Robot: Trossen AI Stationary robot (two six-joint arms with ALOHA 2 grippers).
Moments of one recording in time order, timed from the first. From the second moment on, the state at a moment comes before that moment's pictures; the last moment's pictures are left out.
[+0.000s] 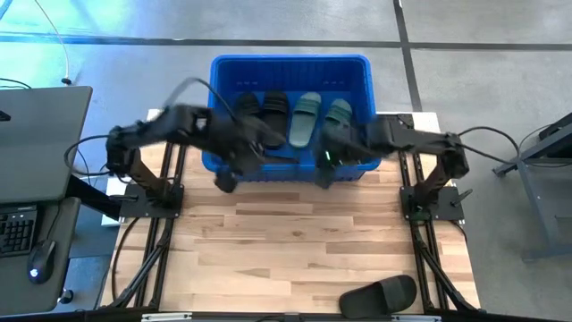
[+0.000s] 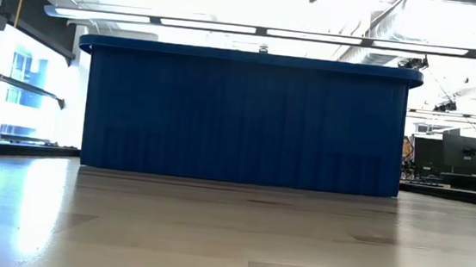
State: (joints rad) left arm 0.09 1.62 2.05 -1.38 -0.06 0.64; right arm 0.05 1.72 2.03 -1.42 0.33 0.44
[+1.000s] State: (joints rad) left arm -0.27 1.63 1.03 0.04 -0.25 0.69; right arm 0.72 1.71 1.82 -1.55 0.48 1.22
